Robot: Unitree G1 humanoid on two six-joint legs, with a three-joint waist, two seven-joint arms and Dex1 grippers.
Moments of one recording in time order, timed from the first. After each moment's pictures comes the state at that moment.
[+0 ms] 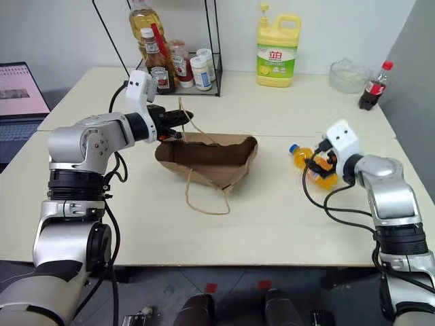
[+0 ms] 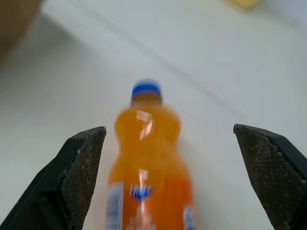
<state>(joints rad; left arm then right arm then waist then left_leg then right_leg) -1.03 0.54 0.09 0.43 -0.37 0.83 -0.66 -0.63 -0.62 -0.07 -0.06 0.08 0.69 0.62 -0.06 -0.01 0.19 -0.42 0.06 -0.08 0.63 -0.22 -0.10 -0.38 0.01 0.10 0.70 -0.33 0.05</state>
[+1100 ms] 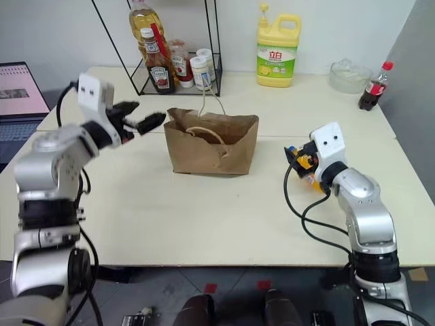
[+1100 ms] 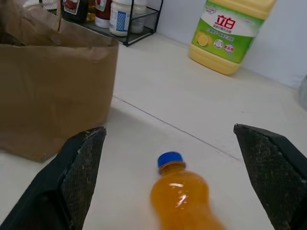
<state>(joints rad) -0.59 0.63 0.23 0.05 -0.30 0.60 -0.58 -0.36 -0.40 -0.08 -0.39 0.14 0.62 0.39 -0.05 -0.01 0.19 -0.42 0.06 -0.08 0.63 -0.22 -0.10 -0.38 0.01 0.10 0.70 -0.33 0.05</state>
